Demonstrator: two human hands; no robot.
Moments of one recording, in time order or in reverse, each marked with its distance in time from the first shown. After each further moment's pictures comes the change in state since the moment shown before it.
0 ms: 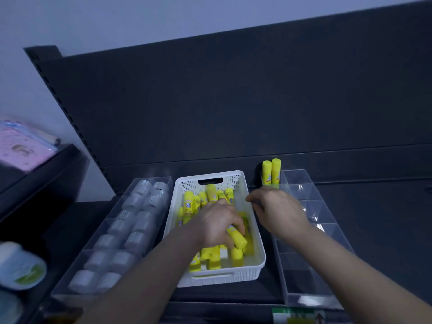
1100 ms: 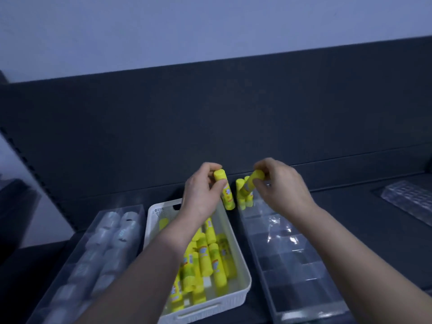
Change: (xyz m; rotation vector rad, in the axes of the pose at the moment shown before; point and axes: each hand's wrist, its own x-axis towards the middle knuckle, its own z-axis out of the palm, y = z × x) left_hand 0.057 0.011 -0.058 -0.738 0.821 -0.154; right_hand 0.018 0.017 -0.076 0.120 0.321 0.206
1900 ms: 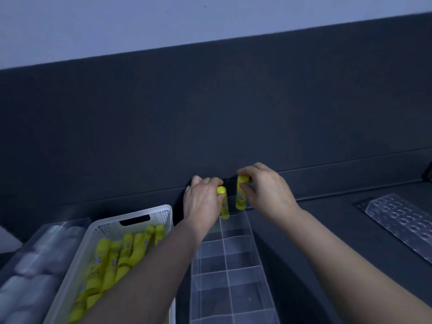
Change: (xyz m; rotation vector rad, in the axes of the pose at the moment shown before) left_hand 0.048 0.001 0.143 0.676 -0.118 0.053; right_hand 0.064 0.118 0.003 0.010 -0.107 -0.104
